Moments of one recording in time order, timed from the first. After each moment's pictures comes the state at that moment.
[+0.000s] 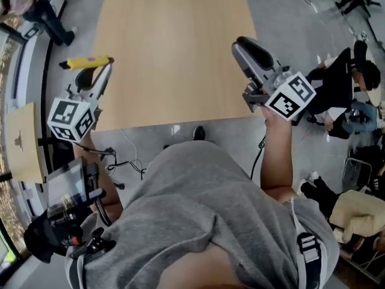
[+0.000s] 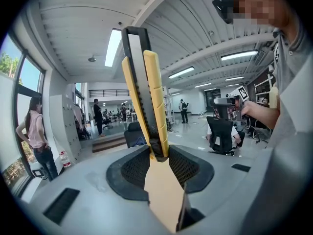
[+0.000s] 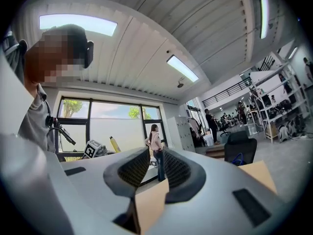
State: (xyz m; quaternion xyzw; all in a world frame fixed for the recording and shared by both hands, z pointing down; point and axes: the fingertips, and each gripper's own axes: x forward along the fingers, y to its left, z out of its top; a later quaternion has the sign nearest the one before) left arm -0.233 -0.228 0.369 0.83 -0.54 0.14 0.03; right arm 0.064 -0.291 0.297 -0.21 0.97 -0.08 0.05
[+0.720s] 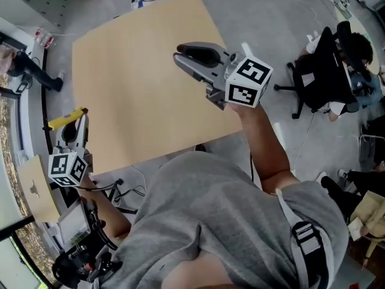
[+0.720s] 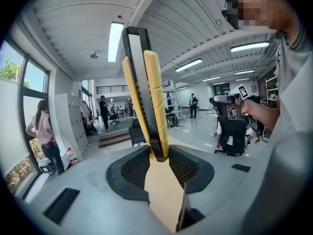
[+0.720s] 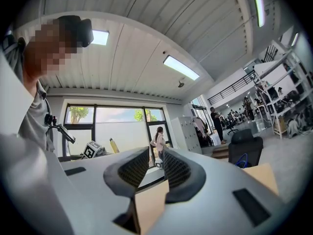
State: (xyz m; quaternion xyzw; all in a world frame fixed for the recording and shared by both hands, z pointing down) left arm -0.223 -0.253 0.358 0.79 -0.59 0.15 0.05; right arm 0.061 -0.355 0.285 -0.14 0.98 -0.09 0.06
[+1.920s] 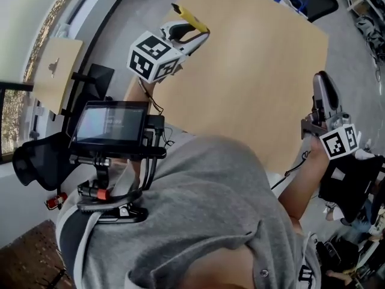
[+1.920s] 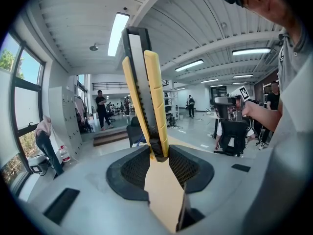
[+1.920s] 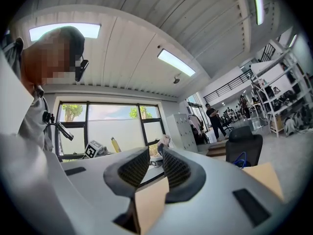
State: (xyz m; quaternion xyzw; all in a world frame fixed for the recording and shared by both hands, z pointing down) left arm -0.269 -0.372 0.386 0.81 -0.57 0.15 0.07; right arm 0.011 -0.456 0.313 -0.16 0.98 -0.11 0.04
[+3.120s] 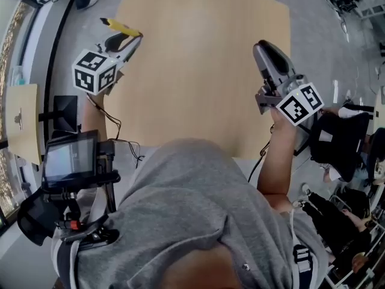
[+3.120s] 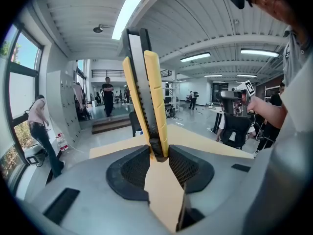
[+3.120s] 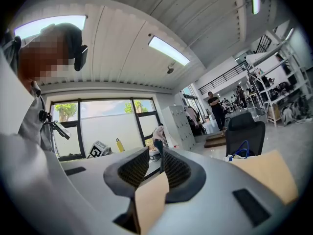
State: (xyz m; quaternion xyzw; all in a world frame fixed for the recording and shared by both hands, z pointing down) left arm -0.358 -0.424 0.442 0.80 -0.56 0.18 0.12; right arm -0.072 -0.494 0.349 -0.17 0.98 -0.14 0.02
